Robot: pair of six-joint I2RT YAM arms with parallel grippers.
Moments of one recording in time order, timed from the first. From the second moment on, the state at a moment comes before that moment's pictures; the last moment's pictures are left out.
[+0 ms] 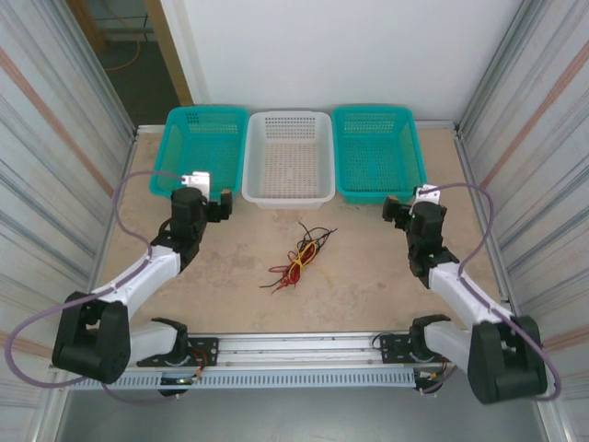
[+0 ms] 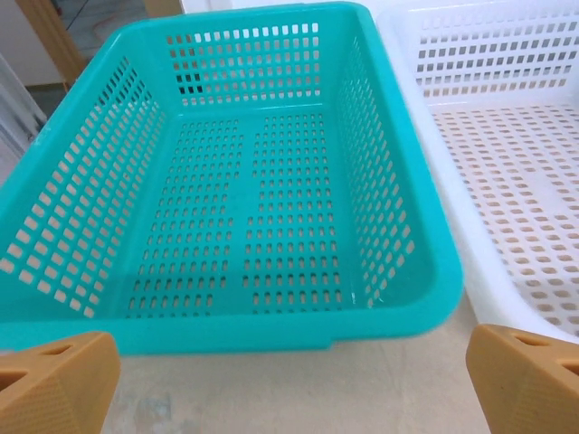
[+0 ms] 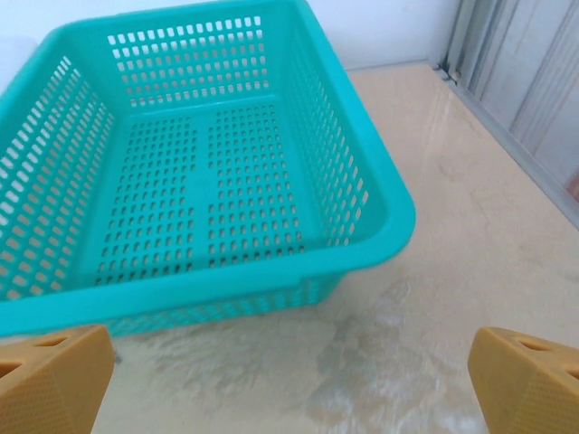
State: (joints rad) left arm -0.31 1.18 0.62 0.14 -0.30 -0.06; right arm 0.17 1.00 0.43 0.18 0.32 0.21
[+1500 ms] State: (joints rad) left arm -0.86 1.45 0.86 -0.41 -0.11 -0.39; right arm 0.78 1.18 1.02 -0.78 0.32 0.80
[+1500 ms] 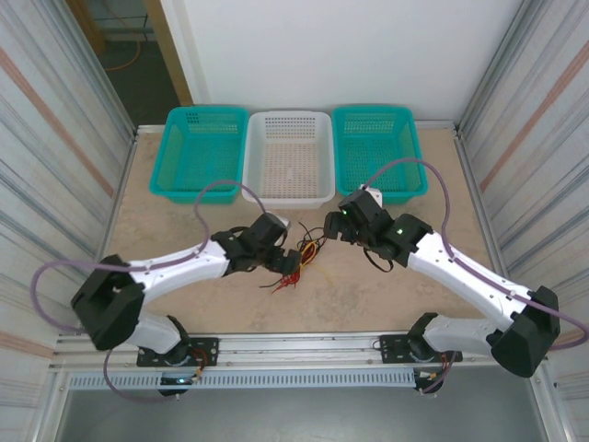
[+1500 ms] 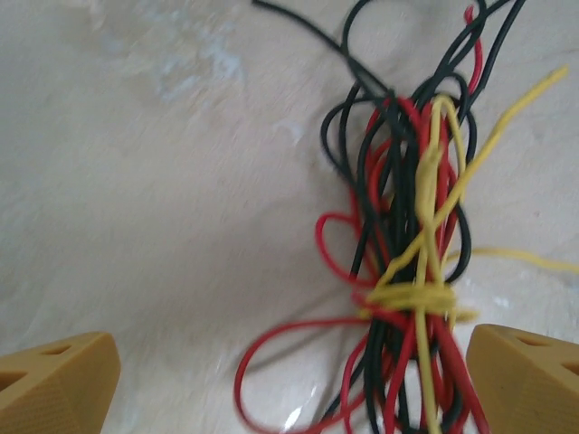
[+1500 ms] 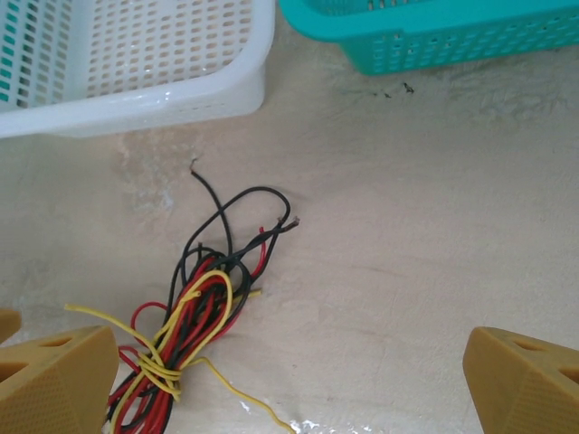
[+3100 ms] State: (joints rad) left arm -0.71 1.04 0.77 -0.13 -0.21 -0.78; right arm 0.72 1.13 1.11 -0.55 -0.07 0.86
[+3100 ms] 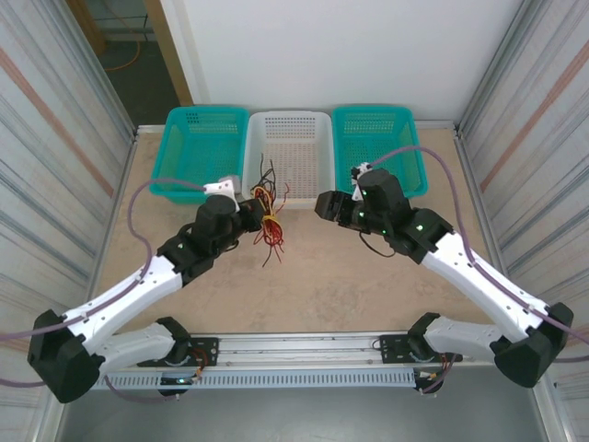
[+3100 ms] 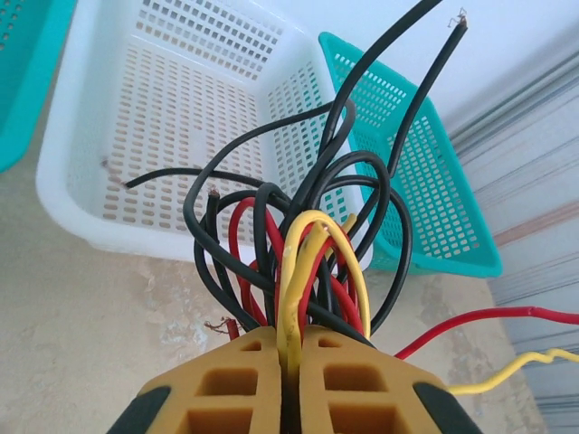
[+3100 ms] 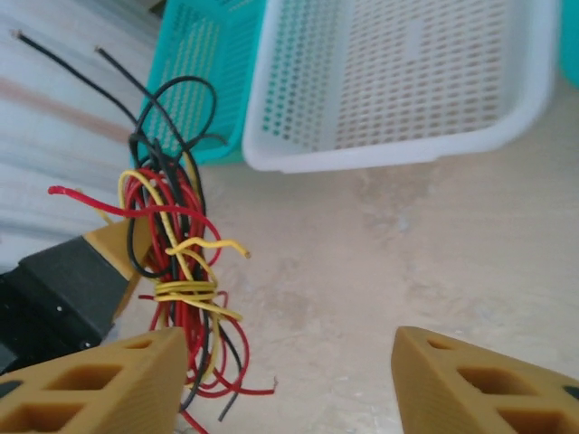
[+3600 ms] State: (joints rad) left arm -0.71 0.86 0.65 -0.13 -0.29 -0.85; right arm 0.80 1.33 1.12 -0.27 -0.15 1.02
